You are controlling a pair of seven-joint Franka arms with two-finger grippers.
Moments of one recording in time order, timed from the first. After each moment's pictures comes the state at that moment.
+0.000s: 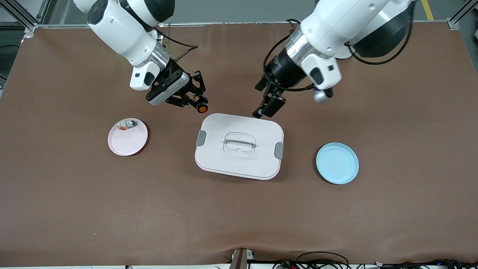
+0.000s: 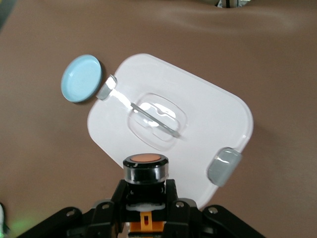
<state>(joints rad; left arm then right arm) -0.23 0.22 -0.41 -1.40 -0.21 2.06 -1.98 0.38 -0.06 0.19 -2.06 0.44 2.38 -0.13</state>
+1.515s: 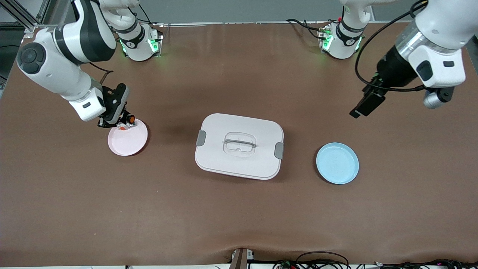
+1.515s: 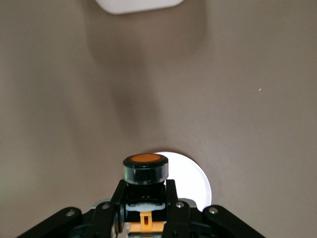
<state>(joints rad) 0.10 0.10 -0.41 -1.40 -0.10 1.65 -1.14 -0.03 -0.07 0.18 -2.19 0.13 2.13 -1.25</state>
